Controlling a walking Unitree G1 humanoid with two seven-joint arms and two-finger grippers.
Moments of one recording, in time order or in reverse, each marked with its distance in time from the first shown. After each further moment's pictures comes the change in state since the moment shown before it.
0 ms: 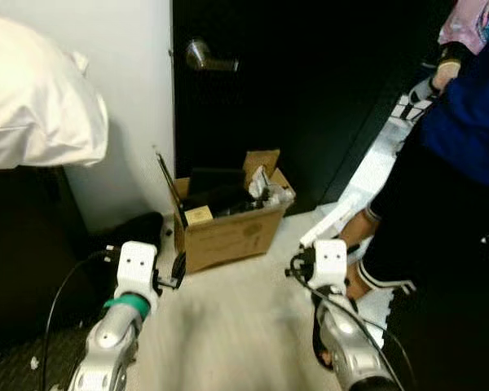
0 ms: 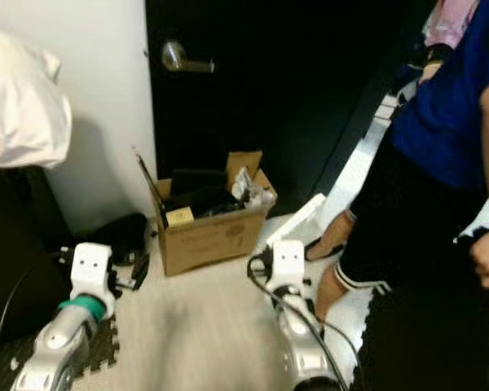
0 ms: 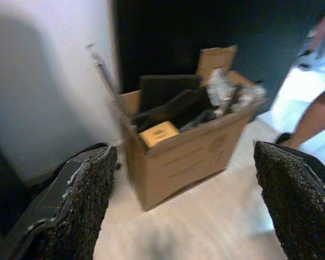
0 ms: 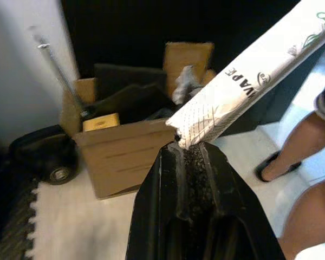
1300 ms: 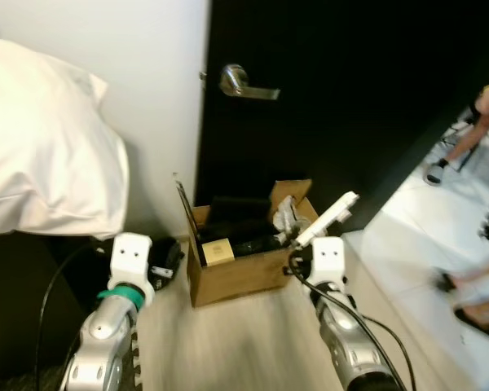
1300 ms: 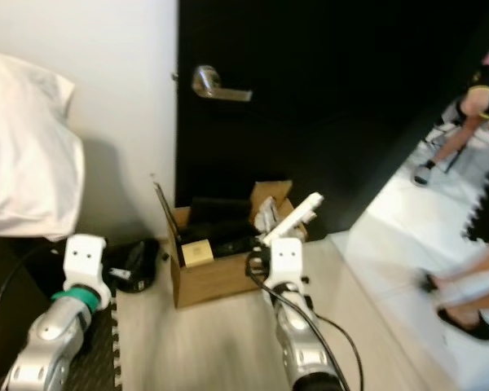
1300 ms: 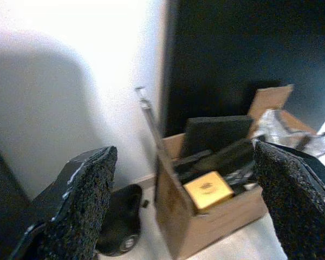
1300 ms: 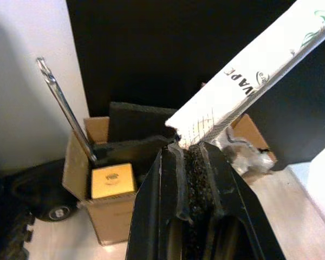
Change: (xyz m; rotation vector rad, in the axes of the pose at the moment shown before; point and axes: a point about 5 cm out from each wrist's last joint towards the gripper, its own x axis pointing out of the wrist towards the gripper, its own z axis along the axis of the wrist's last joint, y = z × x) left arm 0.004 0.005 0.014 0.019 -0.036 0.007; right arm 0.004 -0.008 0.007 -0.017 0.006 -0.005
